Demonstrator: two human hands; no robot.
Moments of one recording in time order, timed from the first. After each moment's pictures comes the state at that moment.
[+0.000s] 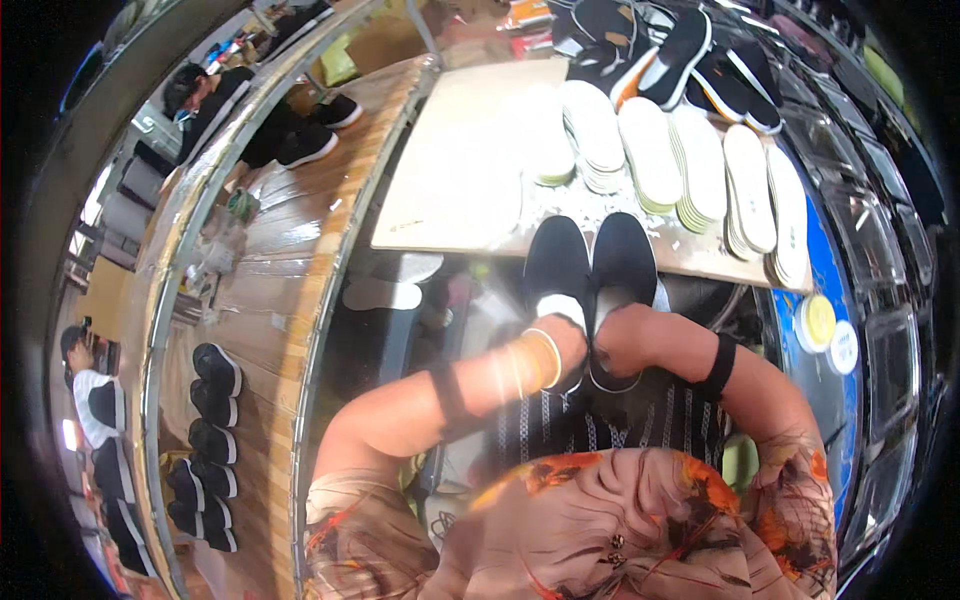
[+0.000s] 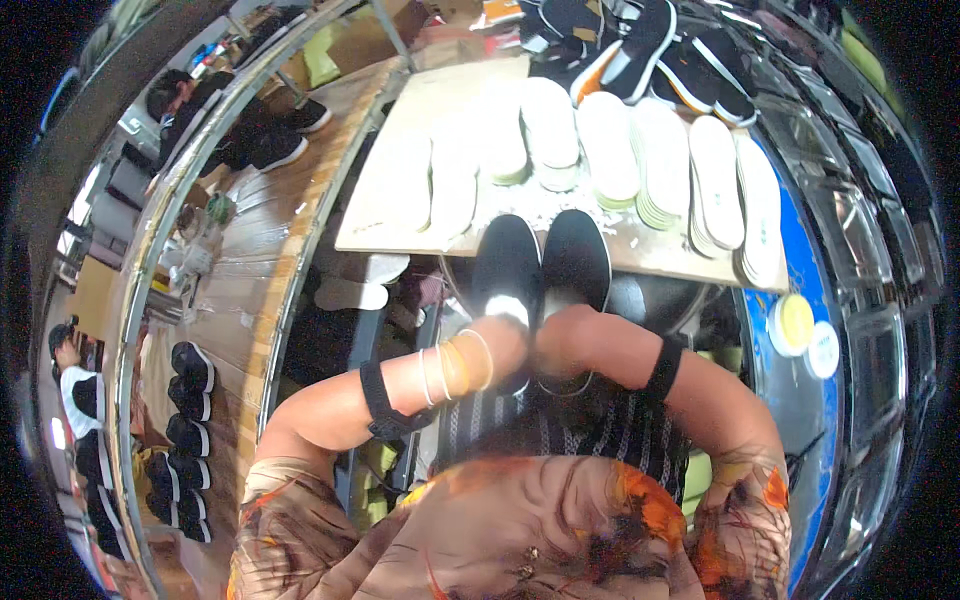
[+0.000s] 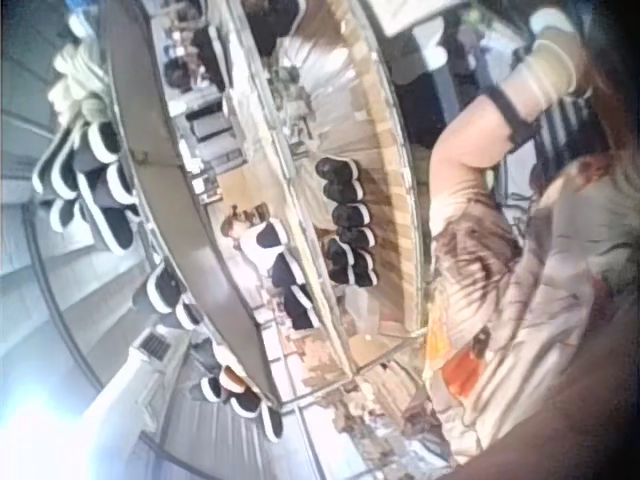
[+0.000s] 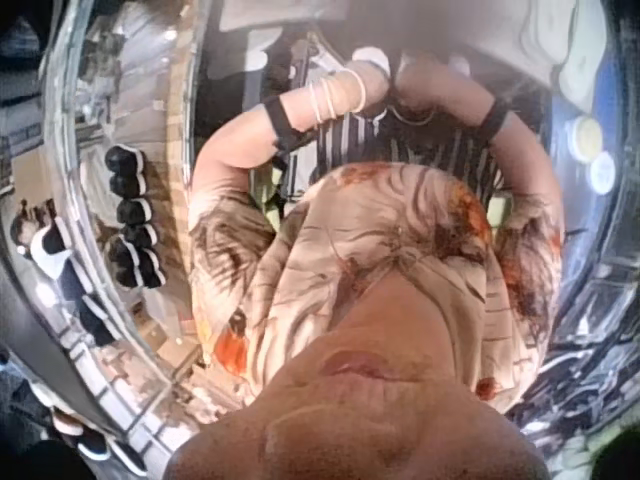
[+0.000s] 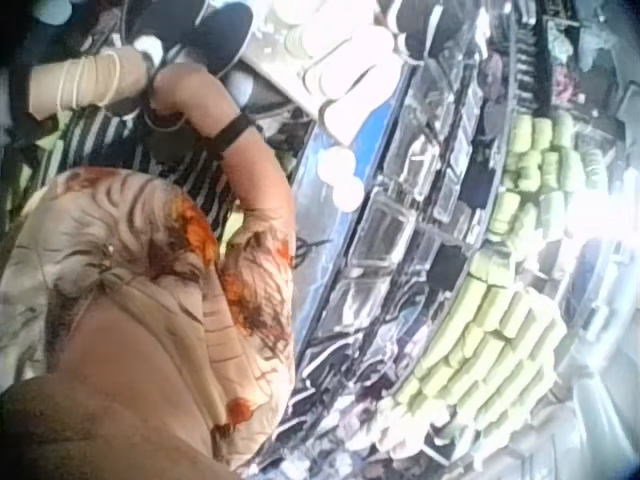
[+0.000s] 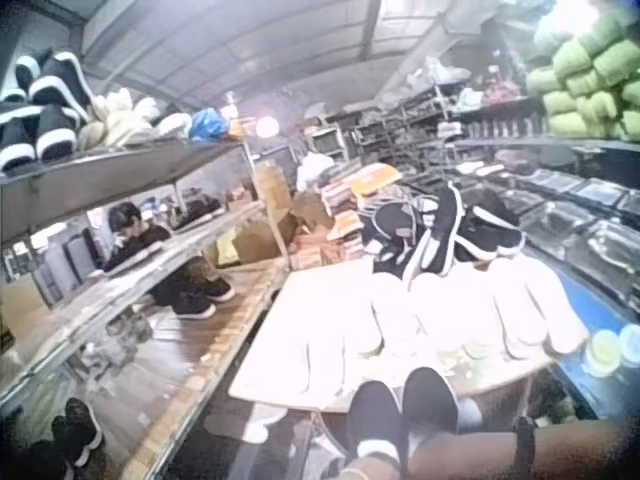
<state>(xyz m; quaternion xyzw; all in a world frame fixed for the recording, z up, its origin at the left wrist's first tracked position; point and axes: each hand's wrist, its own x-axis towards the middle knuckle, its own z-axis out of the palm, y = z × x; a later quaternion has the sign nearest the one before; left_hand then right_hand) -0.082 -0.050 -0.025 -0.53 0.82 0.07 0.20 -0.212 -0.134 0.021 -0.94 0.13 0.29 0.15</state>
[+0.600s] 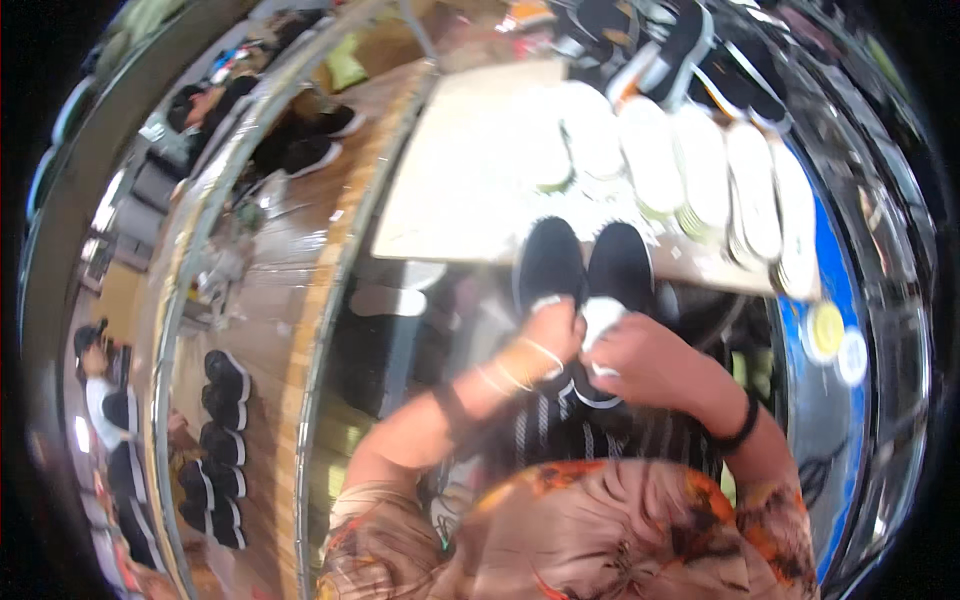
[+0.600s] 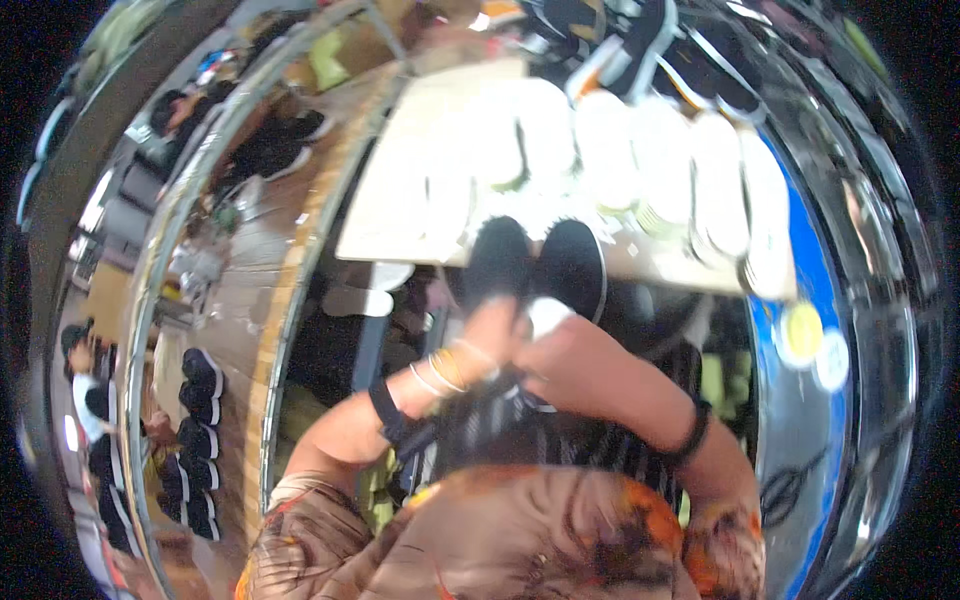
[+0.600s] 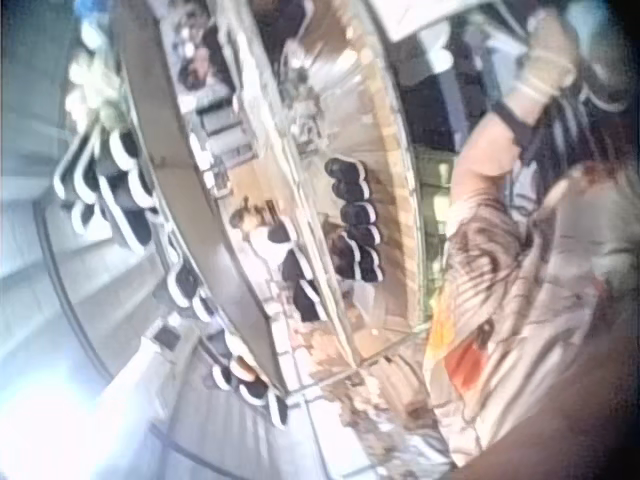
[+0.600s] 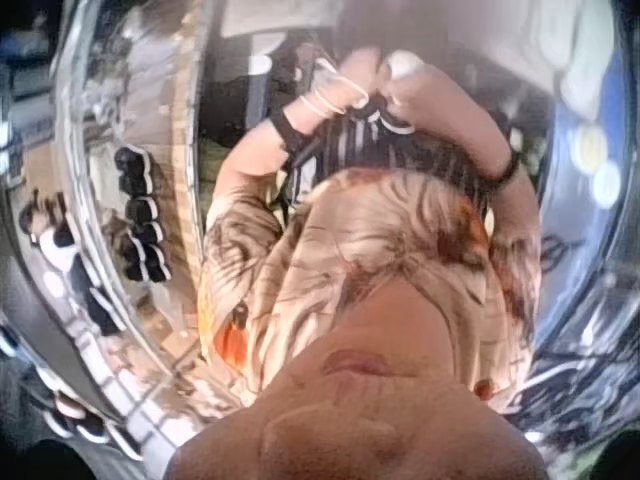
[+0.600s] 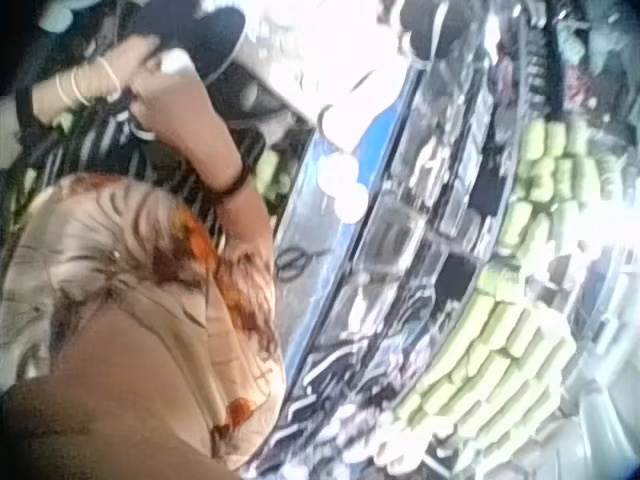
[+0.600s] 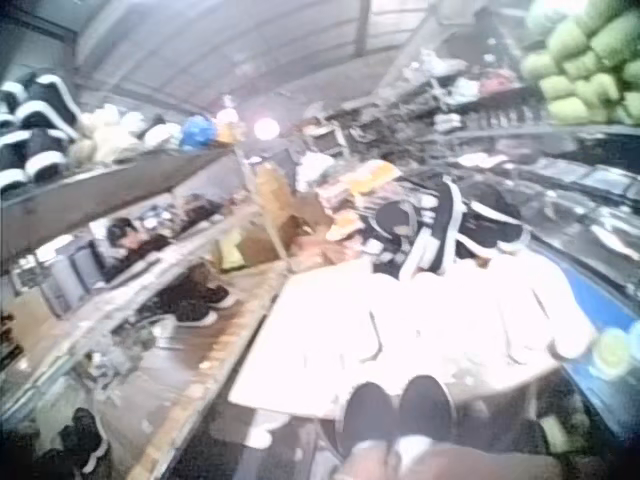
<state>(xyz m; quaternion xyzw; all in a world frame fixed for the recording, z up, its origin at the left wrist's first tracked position) -0.074 -0.075 -0.022 -0.72 0.62 0.25 -0.18 -0.266 -0.131 0.023 -0.94 0.06 -0.14 0.30</state>
